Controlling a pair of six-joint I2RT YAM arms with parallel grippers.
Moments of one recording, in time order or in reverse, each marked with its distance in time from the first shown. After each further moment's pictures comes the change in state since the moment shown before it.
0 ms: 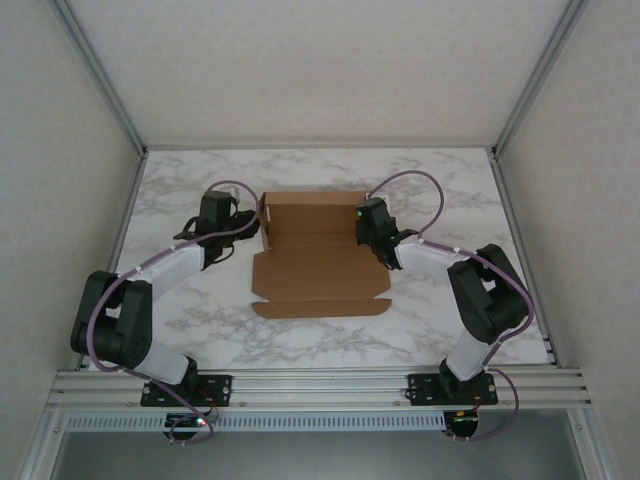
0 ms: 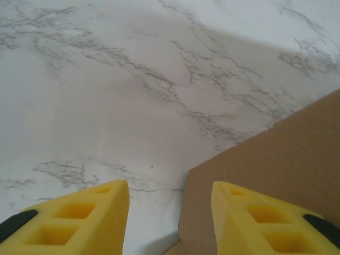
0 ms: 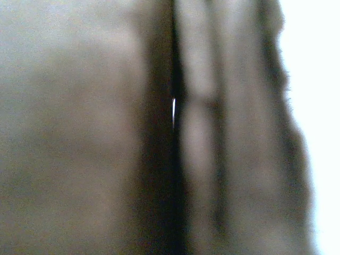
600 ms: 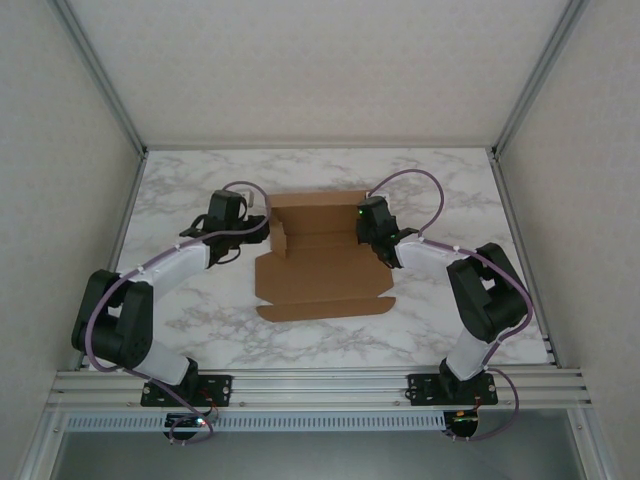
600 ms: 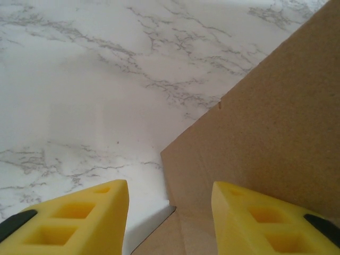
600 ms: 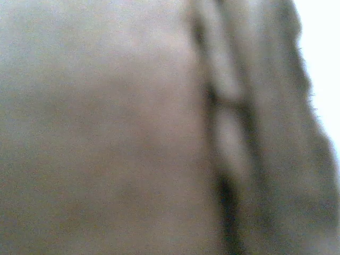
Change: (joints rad) left arm -0.062 0.005 0.041 -0.091 0.044 0.061; right arm -0.007 0.008 0.007 0.004 -0.007 -0.014
